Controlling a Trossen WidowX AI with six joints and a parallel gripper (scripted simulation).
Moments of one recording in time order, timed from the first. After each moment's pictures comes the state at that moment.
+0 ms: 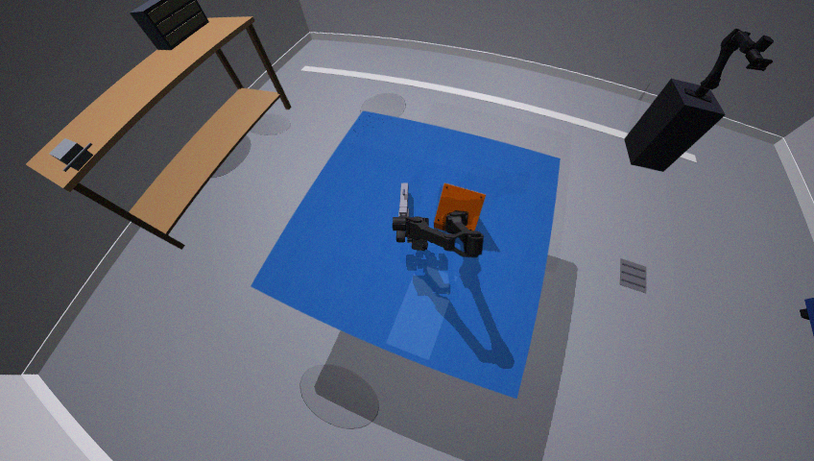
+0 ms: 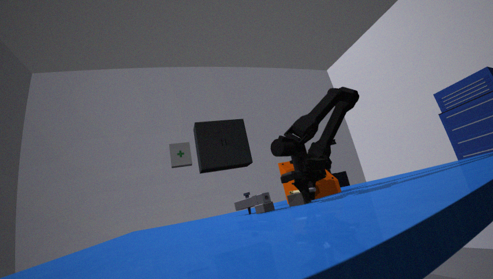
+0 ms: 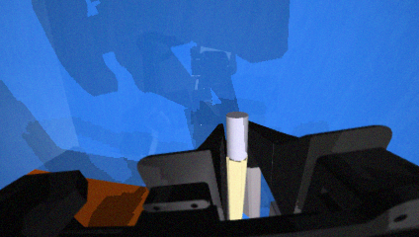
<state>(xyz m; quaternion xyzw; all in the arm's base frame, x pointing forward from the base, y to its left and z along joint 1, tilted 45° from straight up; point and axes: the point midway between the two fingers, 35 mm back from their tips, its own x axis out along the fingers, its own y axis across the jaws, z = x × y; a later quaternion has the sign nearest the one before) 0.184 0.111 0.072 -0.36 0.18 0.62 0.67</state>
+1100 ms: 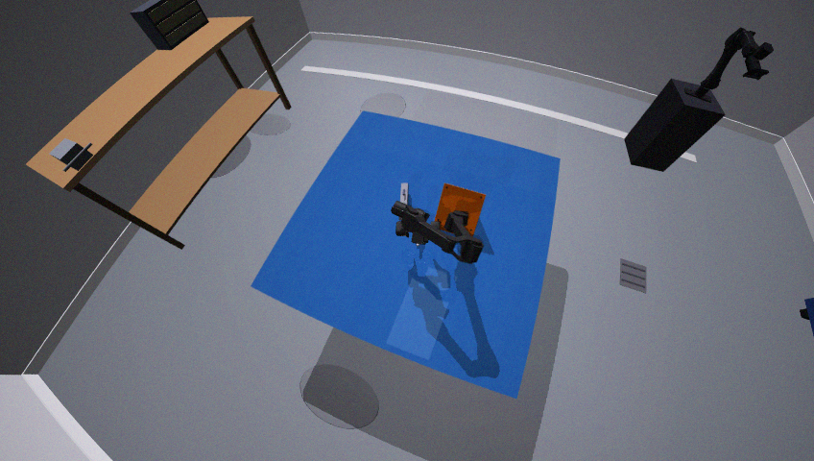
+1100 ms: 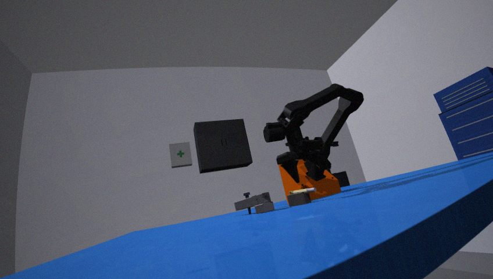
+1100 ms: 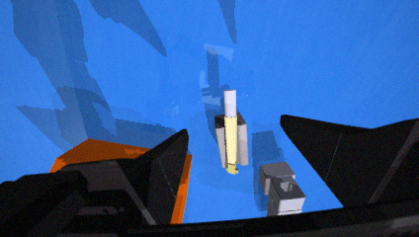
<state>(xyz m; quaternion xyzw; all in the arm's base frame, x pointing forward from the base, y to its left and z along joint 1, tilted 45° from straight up) 0.171 0.063 0.115 -0.36 0.19 0.63 0.66</state>
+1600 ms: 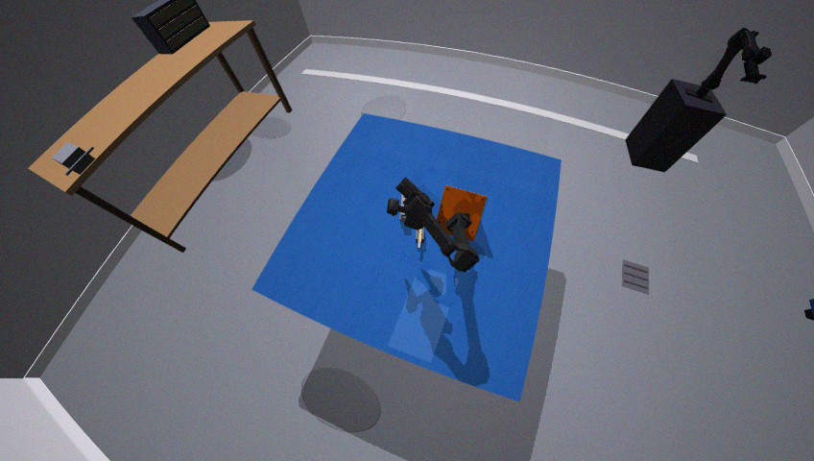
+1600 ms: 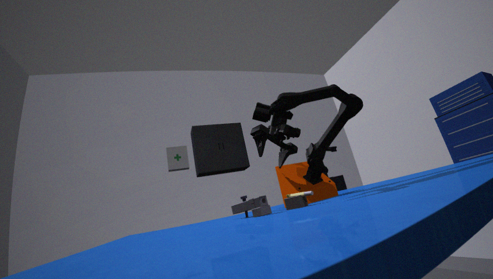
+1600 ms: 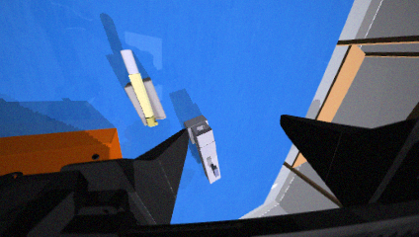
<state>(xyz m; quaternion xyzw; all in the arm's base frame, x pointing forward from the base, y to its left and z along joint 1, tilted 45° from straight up) 0.224 -0.039 0.161 -0.42 0.16 0.43 0.78</state>
